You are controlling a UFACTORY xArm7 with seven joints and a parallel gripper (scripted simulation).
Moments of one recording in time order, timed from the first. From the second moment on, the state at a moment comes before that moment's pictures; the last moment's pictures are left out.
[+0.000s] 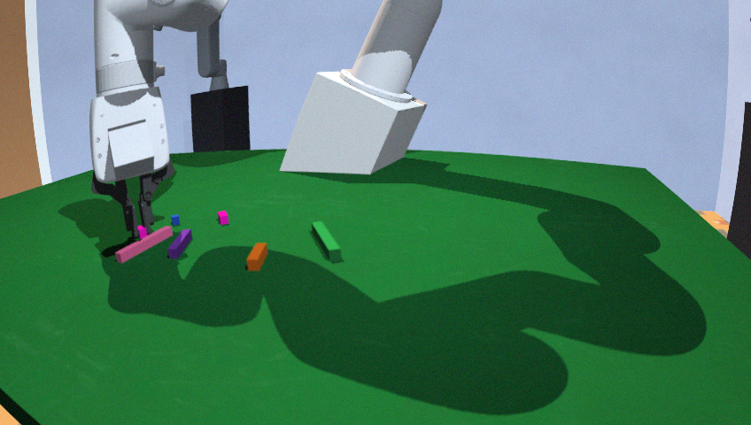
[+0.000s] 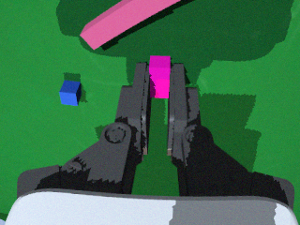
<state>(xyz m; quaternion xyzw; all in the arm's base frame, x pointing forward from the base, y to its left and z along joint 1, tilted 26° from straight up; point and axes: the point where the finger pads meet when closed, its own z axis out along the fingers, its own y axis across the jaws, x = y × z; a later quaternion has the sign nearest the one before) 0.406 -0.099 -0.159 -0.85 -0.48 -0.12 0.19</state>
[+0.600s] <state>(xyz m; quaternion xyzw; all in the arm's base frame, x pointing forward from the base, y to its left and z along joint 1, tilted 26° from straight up) 0.406 -0.122 -0.114 -0.85 -0.48 -0.12 0.19</state>
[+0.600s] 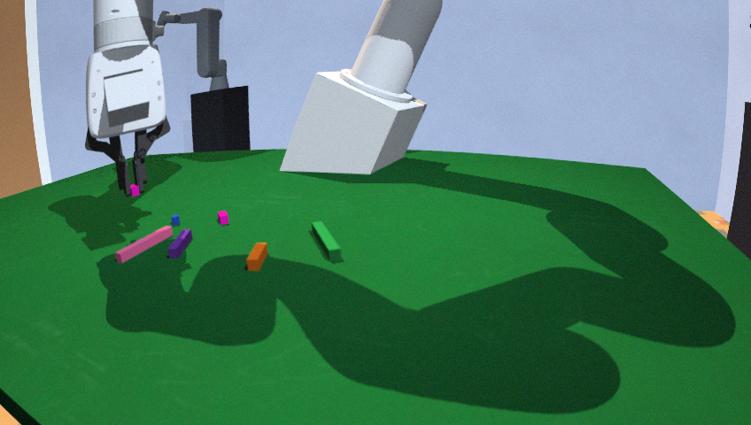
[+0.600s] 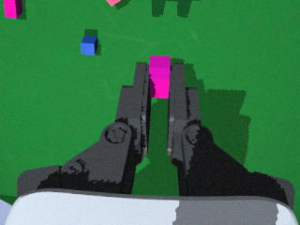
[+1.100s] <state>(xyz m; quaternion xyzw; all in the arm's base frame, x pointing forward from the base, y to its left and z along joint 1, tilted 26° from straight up) 0.403 -0.142 -0.070 -0.85 -0.48 -0.12 0.19</state>
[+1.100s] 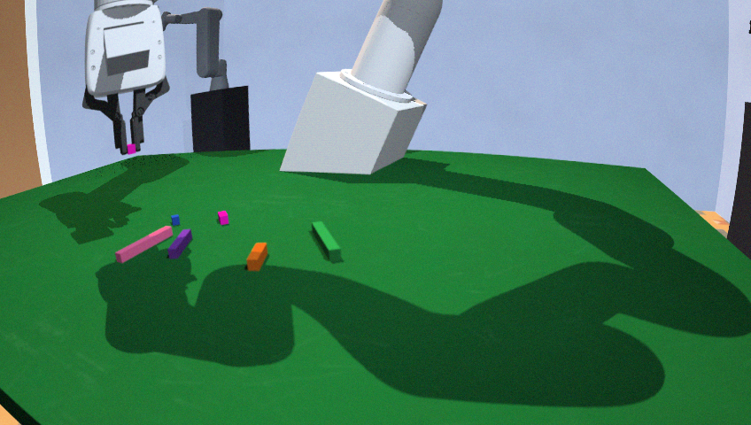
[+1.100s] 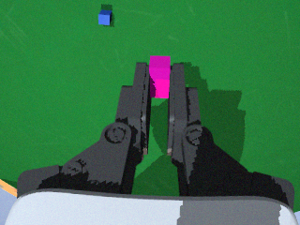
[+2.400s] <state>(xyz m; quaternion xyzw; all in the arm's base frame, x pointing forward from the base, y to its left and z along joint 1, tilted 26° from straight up) 0.390 -0.110 -0.058 -0.59 -0.77 -0.19 0.14</state>
